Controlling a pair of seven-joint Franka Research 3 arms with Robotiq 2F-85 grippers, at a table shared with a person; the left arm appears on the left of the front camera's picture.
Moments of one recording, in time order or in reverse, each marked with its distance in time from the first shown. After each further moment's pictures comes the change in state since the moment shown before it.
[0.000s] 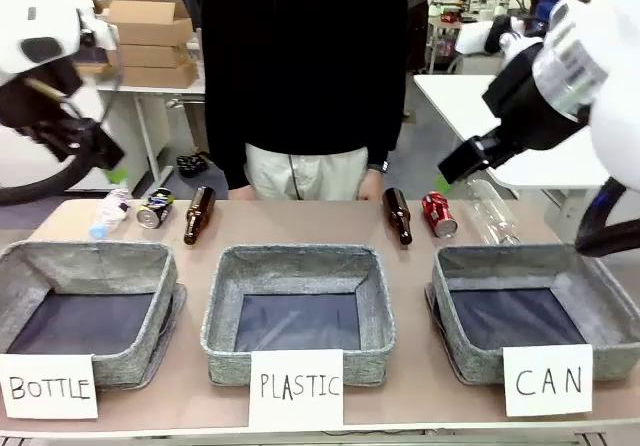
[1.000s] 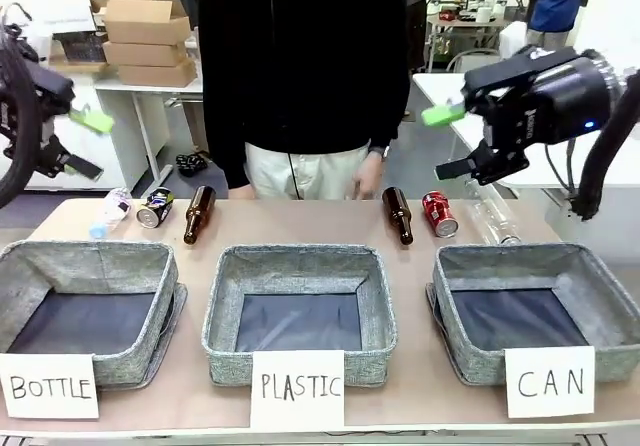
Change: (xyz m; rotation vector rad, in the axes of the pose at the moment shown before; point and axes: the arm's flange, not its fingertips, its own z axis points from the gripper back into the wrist) left arm -0.026 0.097 -0.036 -1.093 -0.047 0.487; right arm -0.008 -0.056 -0.022 1.144 0.107 -0.634
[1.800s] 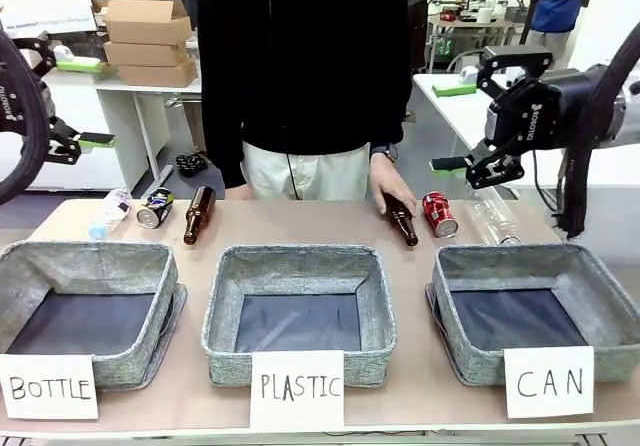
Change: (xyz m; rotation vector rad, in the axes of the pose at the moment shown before) left arm 0.001 0.015 0.002 -0.271 -0.177 0.178; right arm 0.000 -0.009 0.002 0.127 -0.018 -0.148
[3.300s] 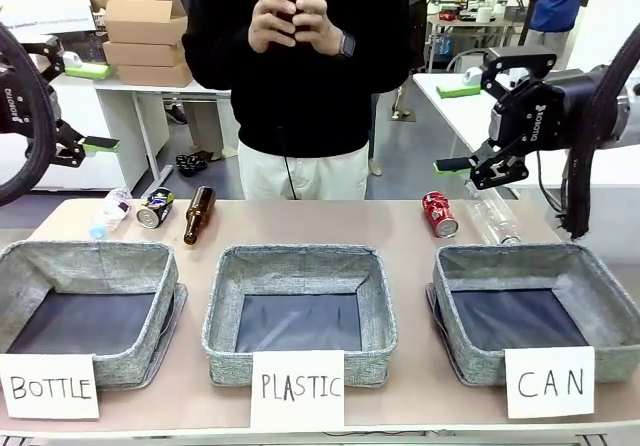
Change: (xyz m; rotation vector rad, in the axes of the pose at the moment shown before) left arm 0.007 0.005 -0.007 0.035 0.020 0.012; right arm 0.001 -0.002 0.004 -0.003 -0.002 0.000
